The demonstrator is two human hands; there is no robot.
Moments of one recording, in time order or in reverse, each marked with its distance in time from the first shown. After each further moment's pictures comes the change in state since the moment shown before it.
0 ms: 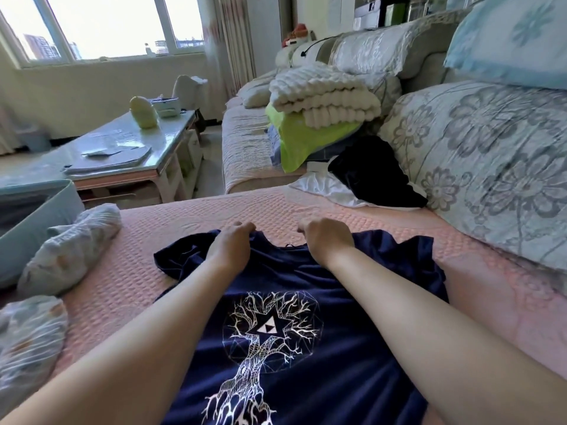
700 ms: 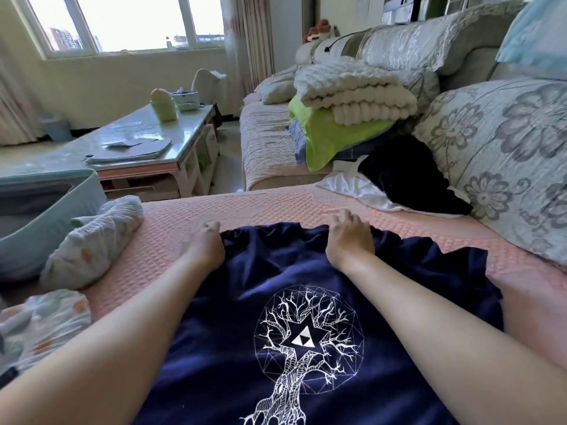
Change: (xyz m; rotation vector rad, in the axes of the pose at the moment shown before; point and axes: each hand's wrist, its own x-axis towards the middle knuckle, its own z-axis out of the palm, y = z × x) left_hand 0.002 -0.099 -0.019 0.047 -0.017 -0.362; right_hand 0.024 -0.029 0.020 -0.016 -0.028 0.199
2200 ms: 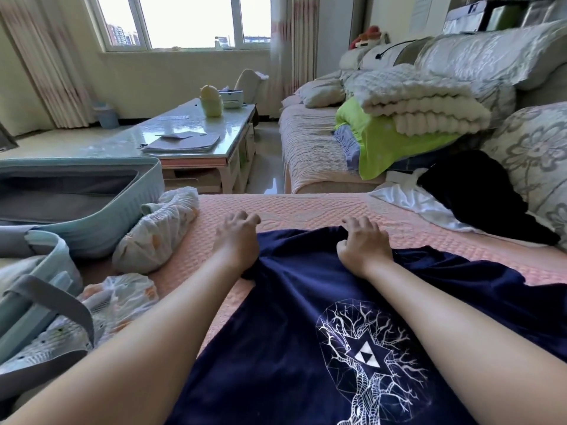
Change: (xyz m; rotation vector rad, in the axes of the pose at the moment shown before) left_hand 0.004 -0.052 -0.025 0.041 0.133 0.098; right_hand 0.031 -0.086 0.016 0.173 -0.020 -0.056
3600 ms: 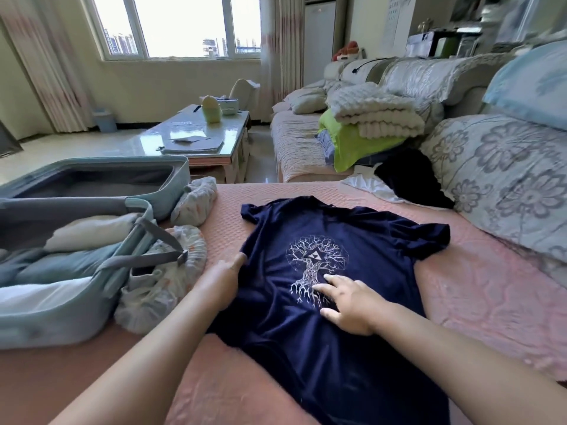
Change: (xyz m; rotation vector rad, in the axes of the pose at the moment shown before) left_hand -0.274 -0.027 -0.097 0.027 -0.357 0.024; right_hand -0.307 -0.004 -0.078 -0.132 -0.458 -0.372
